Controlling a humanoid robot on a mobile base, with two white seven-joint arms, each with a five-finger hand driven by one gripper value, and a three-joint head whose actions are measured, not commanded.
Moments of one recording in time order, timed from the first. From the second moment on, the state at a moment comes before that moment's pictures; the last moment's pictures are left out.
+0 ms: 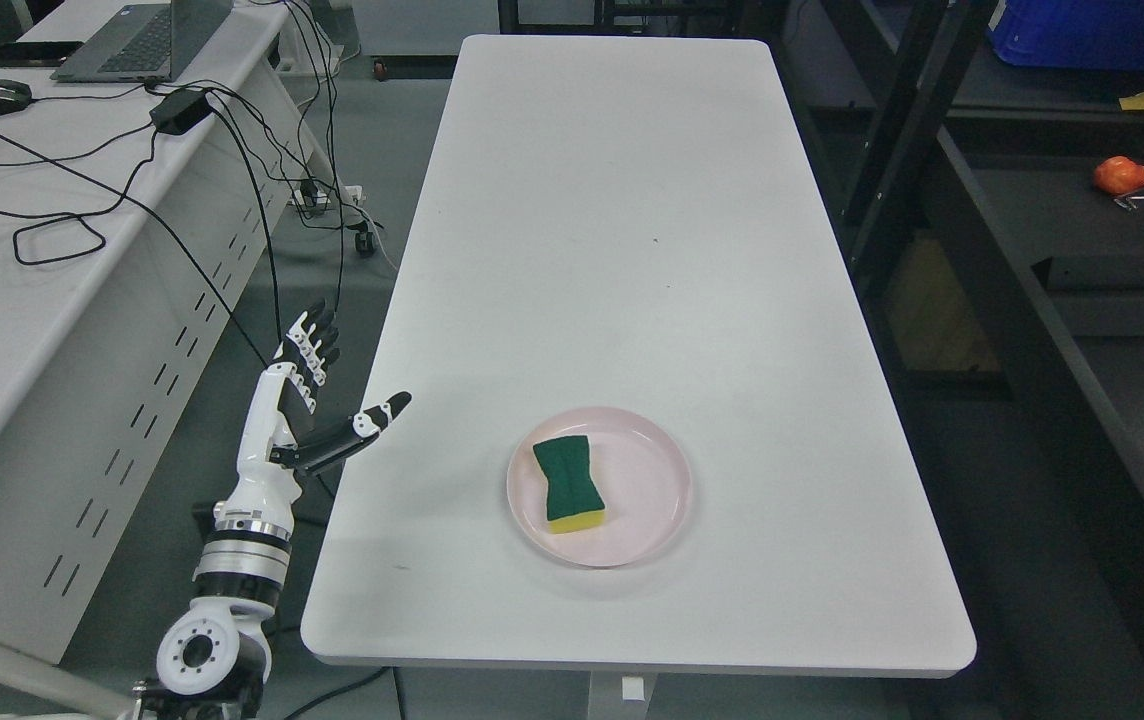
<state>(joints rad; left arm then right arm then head) -0.15 0.00 0.07 -1.71 0.05 0.03 -0.06 -0.08 0.00 -0.21 0.00 -0.11 0.08 -0.07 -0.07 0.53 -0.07</state>
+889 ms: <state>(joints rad) -0.32 0.16 0.00 -1.66 -0.21 -0.25 -0.37 -0.08 0.00 -0.21 0.00 -0.11 0.08 -0.07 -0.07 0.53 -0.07</state>
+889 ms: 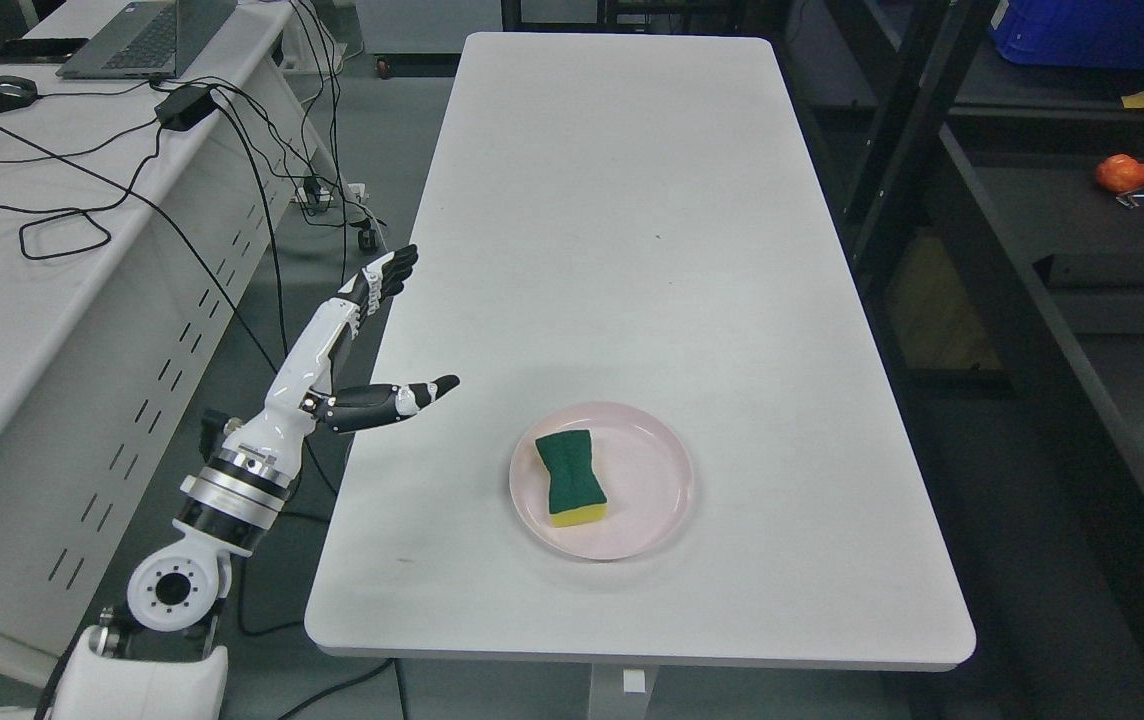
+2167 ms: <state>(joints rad) -0.81 0.23 -0.31 -1.32 -1.15 -0.79 -0.70 -0.07 0.00 -0.21 0.00 -0.11 0.08 -0.07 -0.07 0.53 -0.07</state>
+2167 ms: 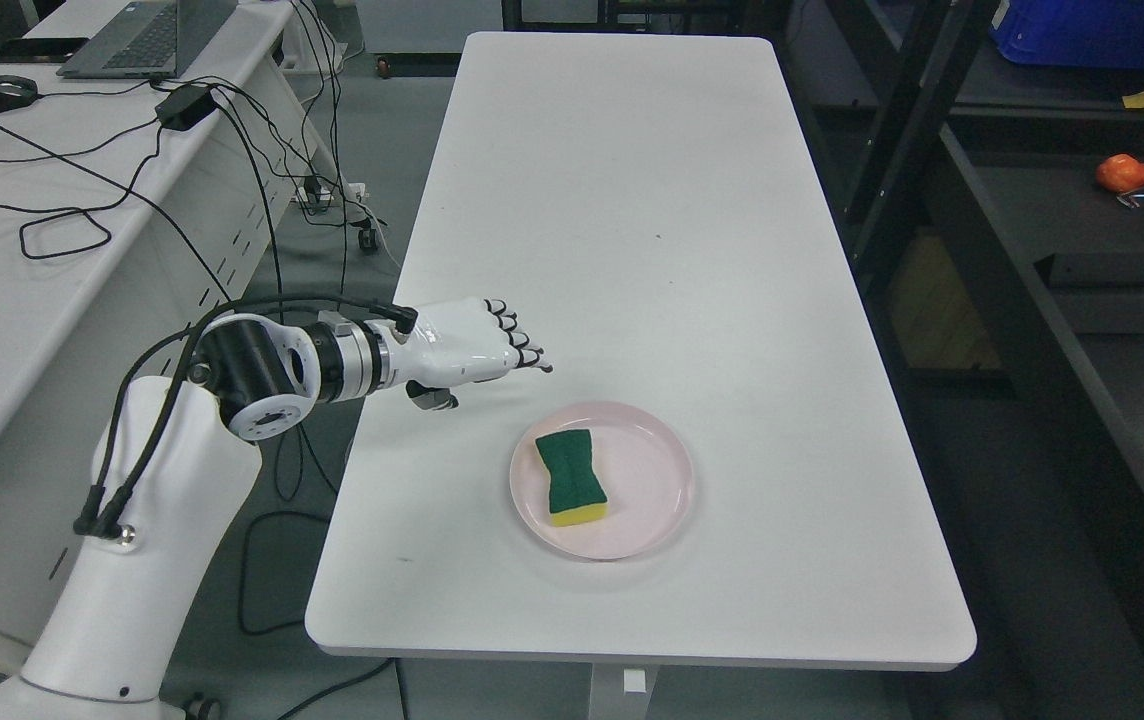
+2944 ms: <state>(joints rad) -0.75 0.08 -0.36 -1.25 -1.16 -0.79 -0.69 -0.08 0.00 -0.21 0.00 -0.11 0.08 -0.07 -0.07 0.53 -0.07</state>
